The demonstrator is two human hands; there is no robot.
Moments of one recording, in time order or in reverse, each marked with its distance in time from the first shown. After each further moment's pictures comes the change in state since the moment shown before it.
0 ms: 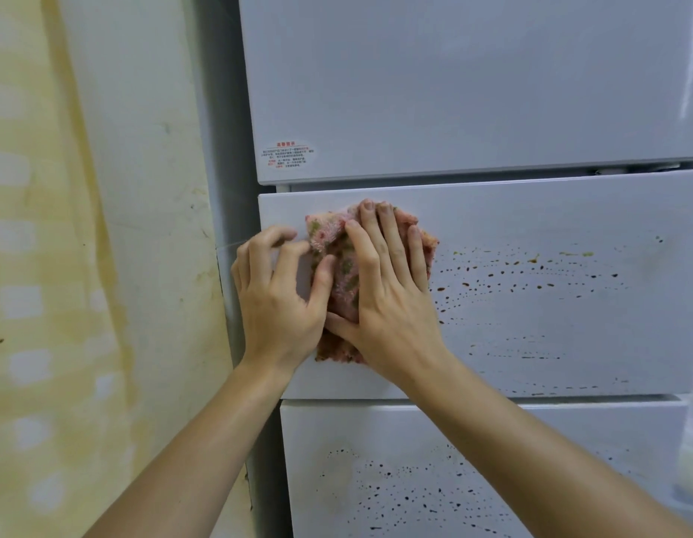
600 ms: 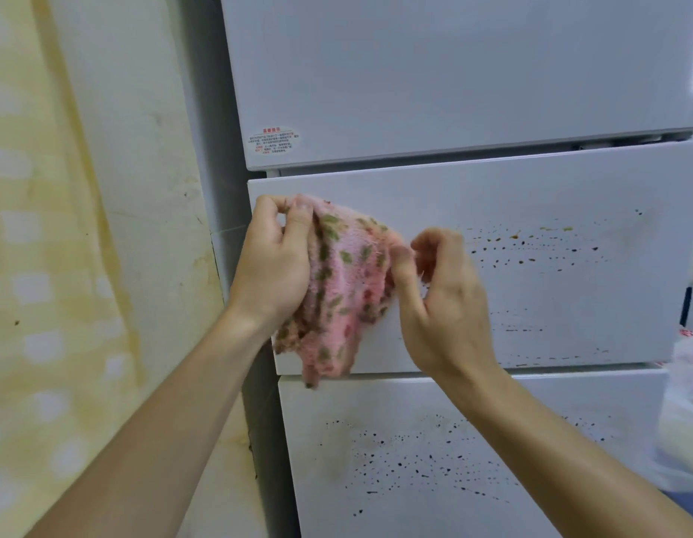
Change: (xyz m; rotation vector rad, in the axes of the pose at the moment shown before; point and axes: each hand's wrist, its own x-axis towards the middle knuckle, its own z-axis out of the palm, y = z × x) left_hand 0.048 0.055 -0.041 -0.565 -0.386 -0.621; right_hand -0.026 0.006 -0.066 0.445 0.095 0.467
